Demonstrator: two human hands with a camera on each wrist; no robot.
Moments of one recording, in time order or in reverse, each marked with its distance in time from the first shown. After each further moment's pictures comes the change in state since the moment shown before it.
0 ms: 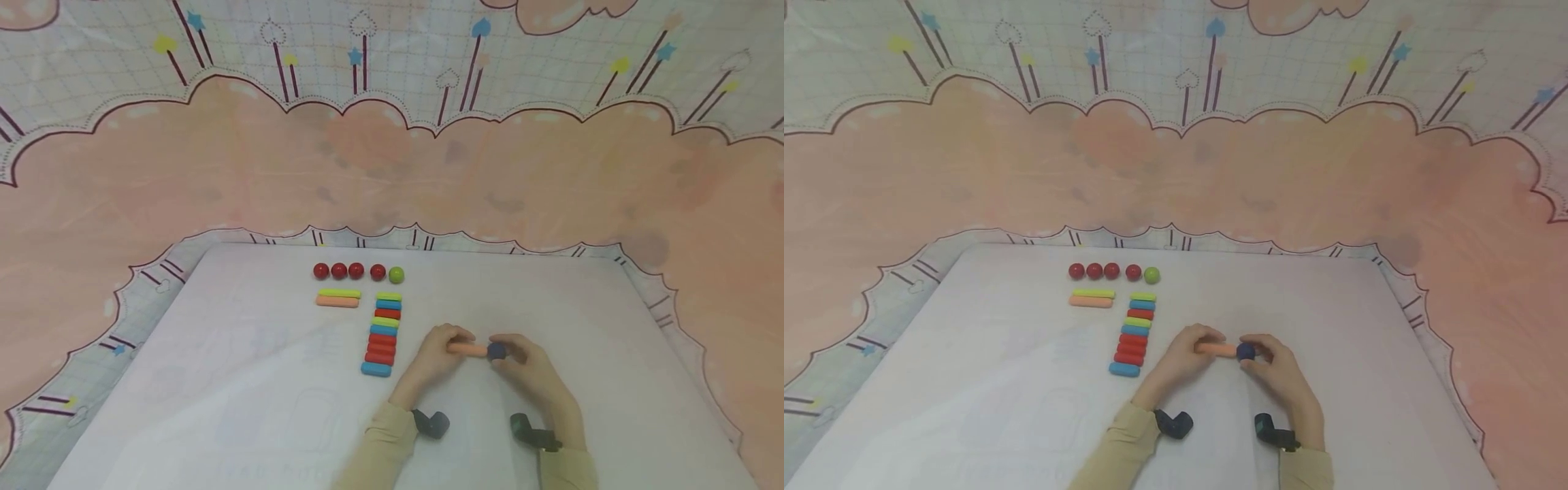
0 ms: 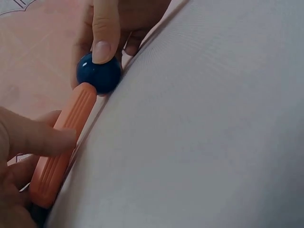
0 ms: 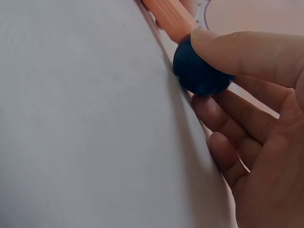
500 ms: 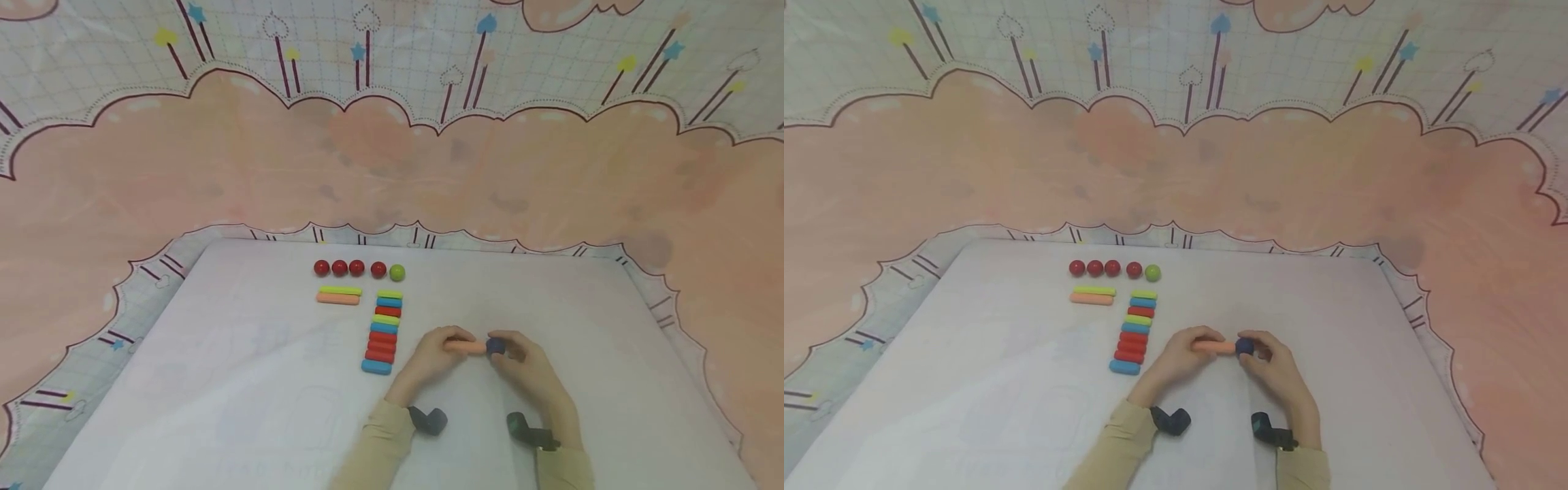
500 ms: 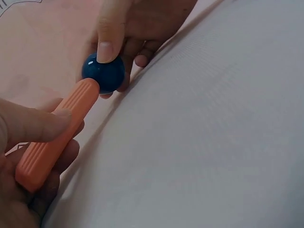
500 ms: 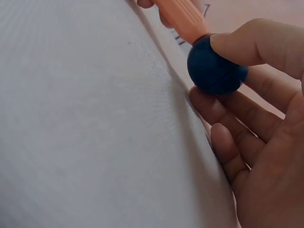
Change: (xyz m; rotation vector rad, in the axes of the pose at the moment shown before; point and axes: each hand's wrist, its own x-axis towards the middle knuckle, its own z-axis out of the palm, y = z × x) left_hand -0.004 -0.003 -0.004 -0.164 -0.073 -0.099; right_hand 0.004 0.000 0.004 -0.027 0.022 0.029
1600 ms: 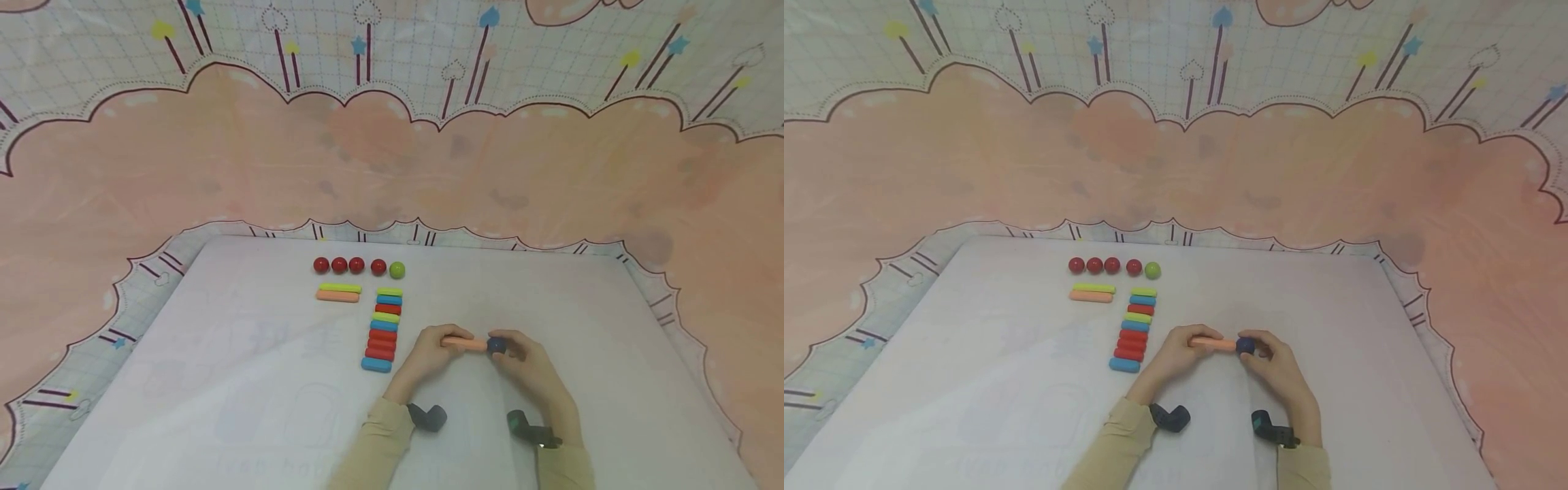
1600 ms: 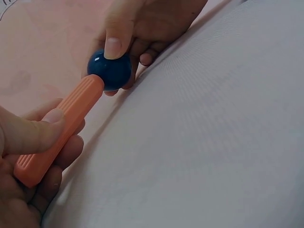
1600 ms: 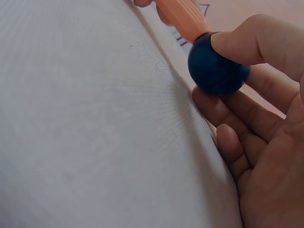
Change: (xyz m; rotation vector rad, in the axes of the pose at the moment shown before) left_hand 0.000 -0.002 -0.002 -0.096 0.031 -0.026; right_hand 0.000 0.003 0.002 -0.042 0.002 0.015
